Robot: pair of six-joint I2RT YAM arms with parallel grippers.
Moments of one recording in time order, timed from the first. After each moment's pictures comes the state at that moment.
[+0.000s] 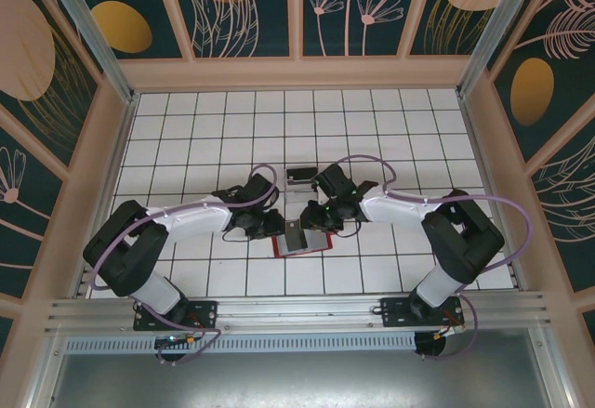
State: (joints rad) left arm -0.73 1.58 0.78 -0.36 0.26 -0.82; right arm 0.76 1.61 0.86 -0.34 -0.40 0.77
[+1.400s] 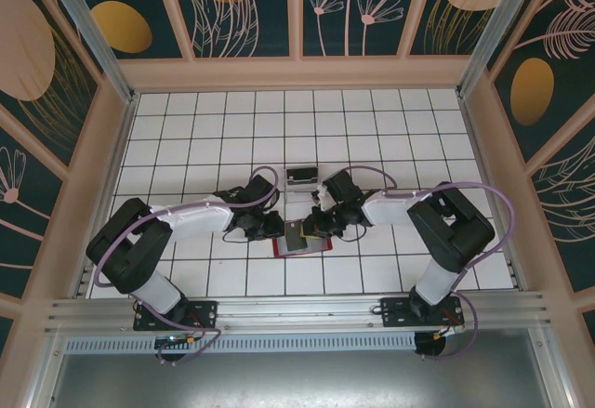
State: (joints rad) left arm -0.73 1.60 0.78 -0.36 0.26 -0.80; right arm 0.69 1.68 0.73 -0.10 -0.64 0.73
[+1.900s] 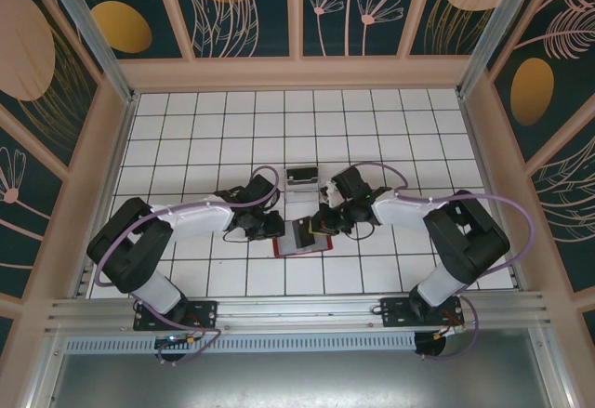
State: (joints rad) left arm -0.73 1.60 0.78 -0.36 0.26 -0.80; right arm 0.64 1.58 0.72 -0.22 -0.60 0.68
